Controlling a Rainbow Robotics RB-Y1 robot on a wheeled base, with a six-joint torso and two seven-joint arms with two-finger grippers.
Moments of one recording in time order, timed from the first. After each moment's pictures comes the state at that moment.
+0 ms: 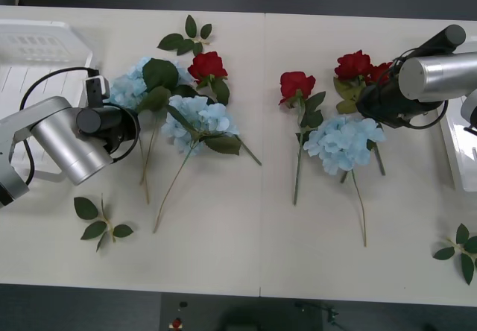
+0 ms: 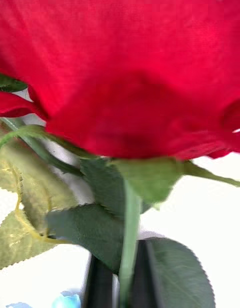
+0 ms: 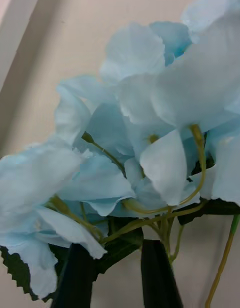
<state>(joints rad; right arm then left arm) -0.97 -0.68 0.74 -0.71 -1.11 0.84 1.03 -0.60 0.83 -0.76 -1.52 0.27 0.91 -0.41</state>
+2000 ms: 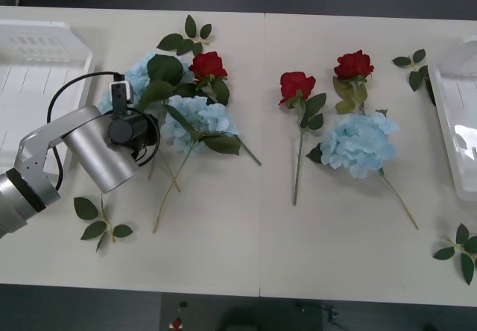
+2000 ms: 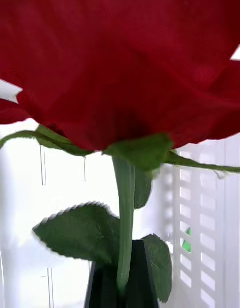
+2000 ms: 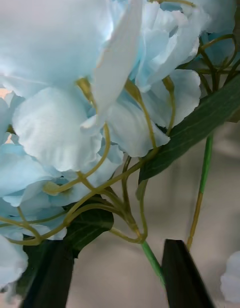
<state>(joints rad) -0.93 -1.14 0.62 -0.76 -1.08 0.92 1.67 -0.60 0.71 -0.76 -1.51 0.15 0.97 -0.44</state>
